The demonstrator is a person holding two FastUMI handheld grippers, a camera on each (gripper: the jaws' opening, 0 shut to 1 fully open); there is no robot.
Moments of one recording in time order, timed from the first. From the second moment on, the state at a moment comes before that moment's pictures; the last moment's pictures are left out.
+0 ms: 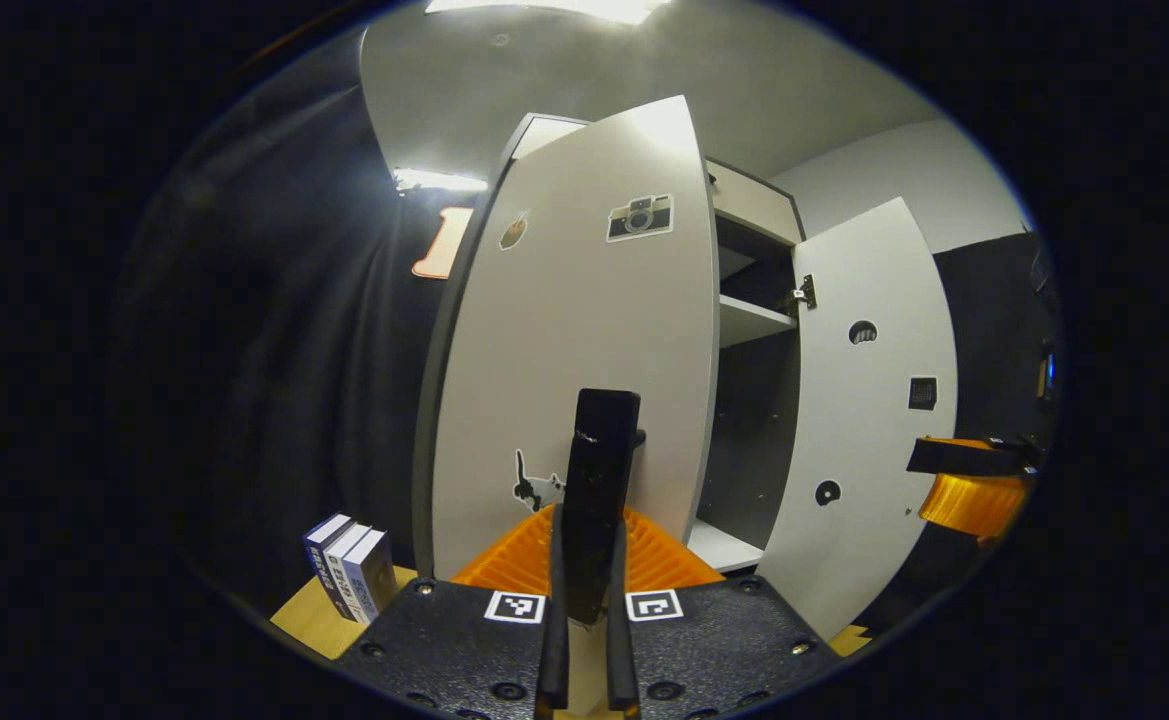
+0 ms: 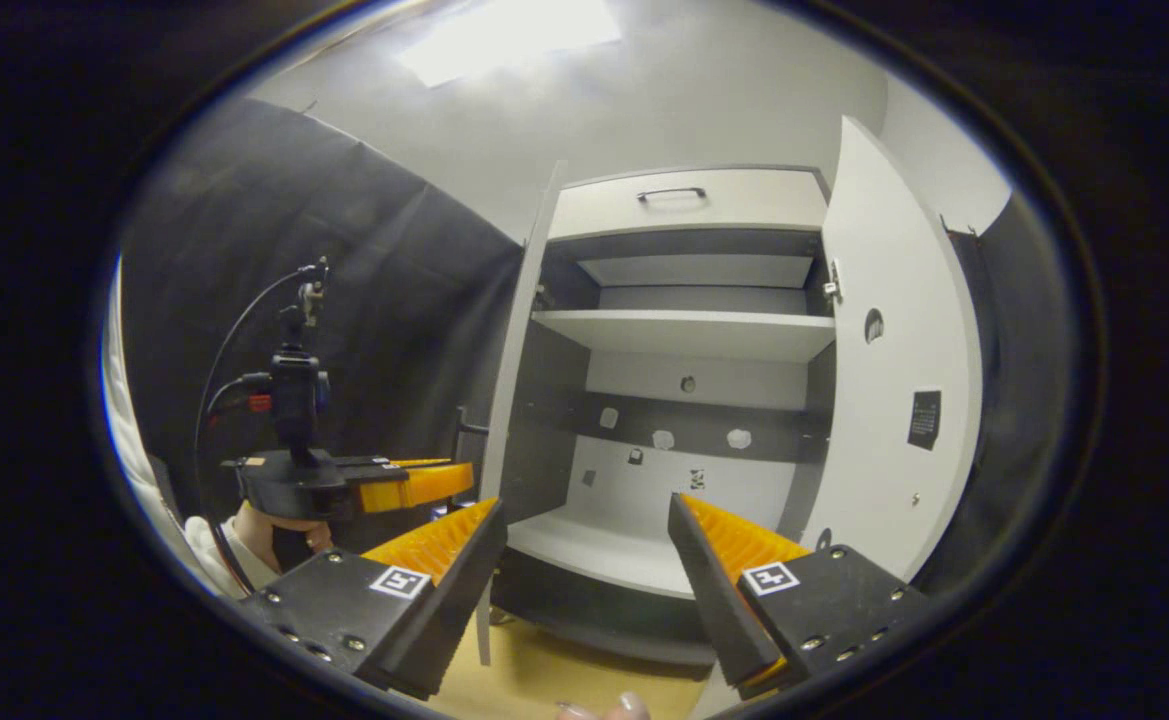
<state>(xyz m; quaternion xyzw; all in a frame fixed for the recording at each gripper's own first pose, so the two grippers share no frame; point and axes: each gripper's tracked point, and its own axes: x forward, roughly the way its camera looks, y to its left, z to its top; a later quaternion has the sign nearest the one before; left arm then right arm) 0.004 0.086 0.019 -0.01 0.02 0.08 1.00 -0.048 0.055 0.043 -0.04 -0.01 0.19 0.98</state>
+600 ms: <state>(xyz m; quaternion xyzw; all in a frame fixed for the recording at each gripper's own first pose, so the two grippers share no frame) -0.044 0.158 0.039 0.02 0.00 0.14 0.99 -0.044 0.098 0.032 -0.03 0.01 0.22 0.98</state>
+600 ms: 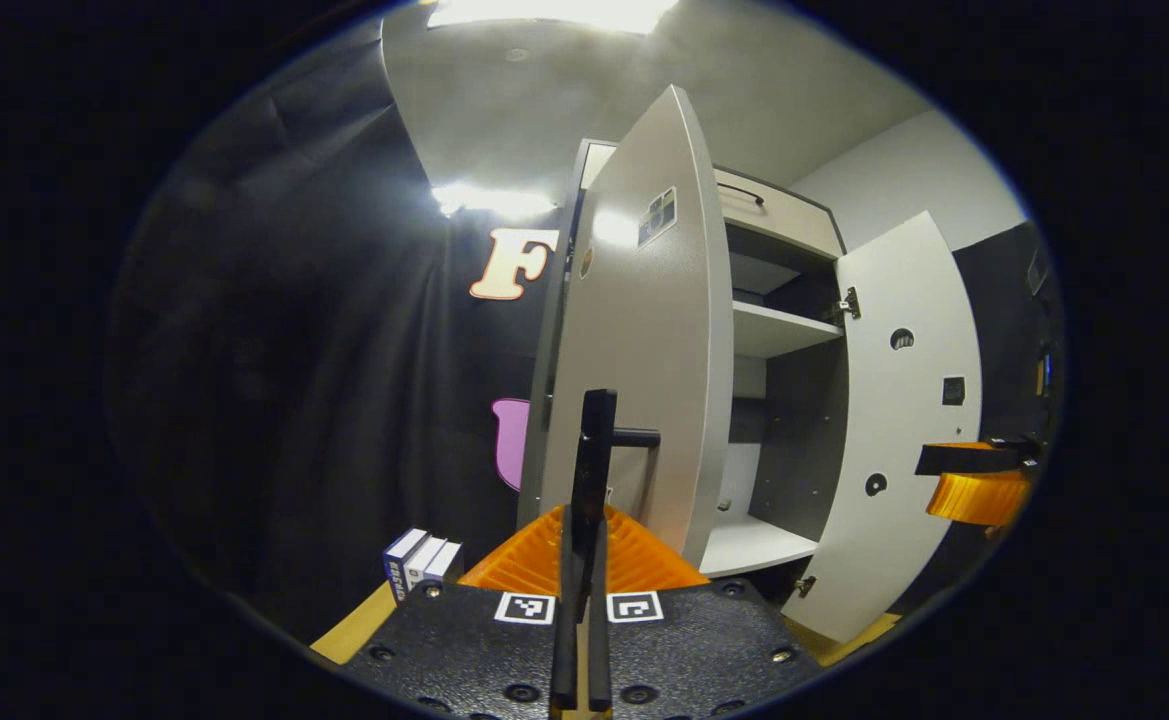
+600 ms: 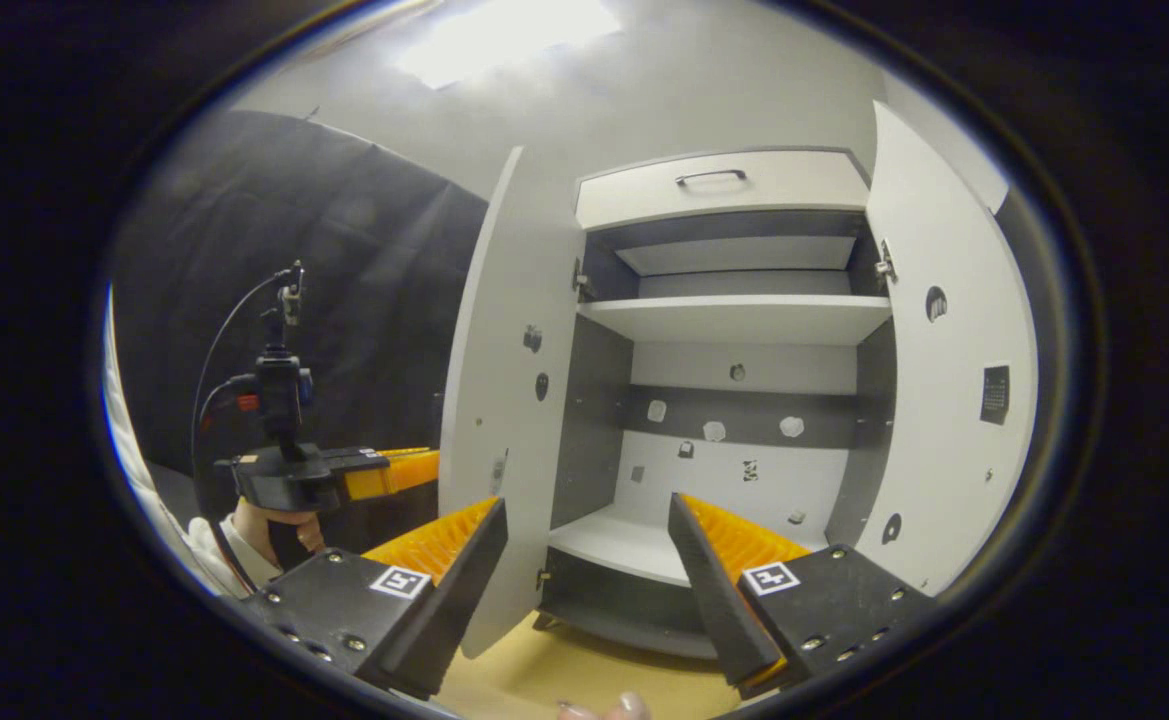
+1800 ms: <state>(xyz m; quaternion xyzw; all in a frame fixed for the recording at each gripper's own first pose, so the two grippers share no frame) -0.070 0.211 0.039 0.05 0.01 0.17 0.98 -0.011 0.093 0.010 0.02 0.05 0.20 0.98</state>
